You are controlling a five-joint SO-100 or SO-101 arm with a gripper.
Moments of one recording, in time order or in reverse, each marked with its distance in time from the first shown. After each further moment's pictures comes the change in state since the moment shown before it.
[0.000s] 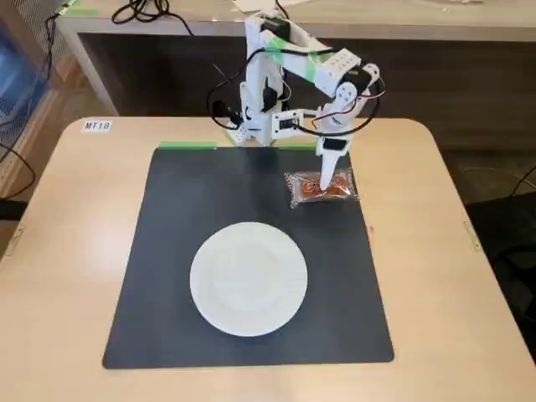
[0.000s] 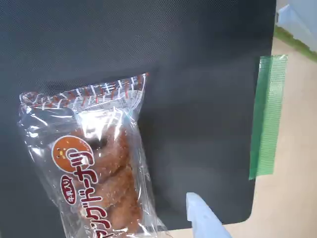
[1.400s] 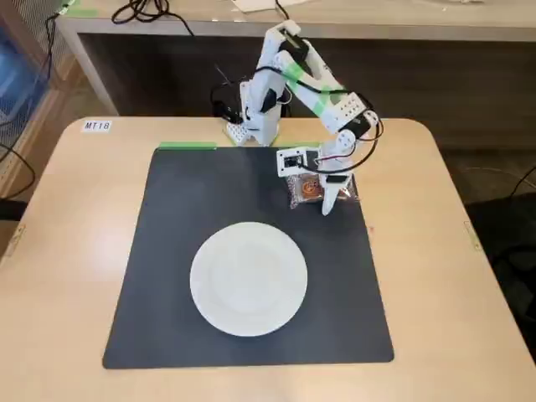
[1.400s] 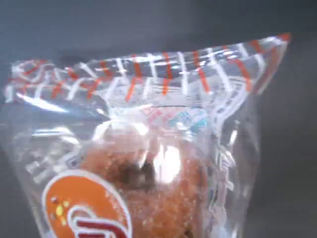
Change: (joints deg) arm 4.2 -15.6 4.2 -25.9 -5.3
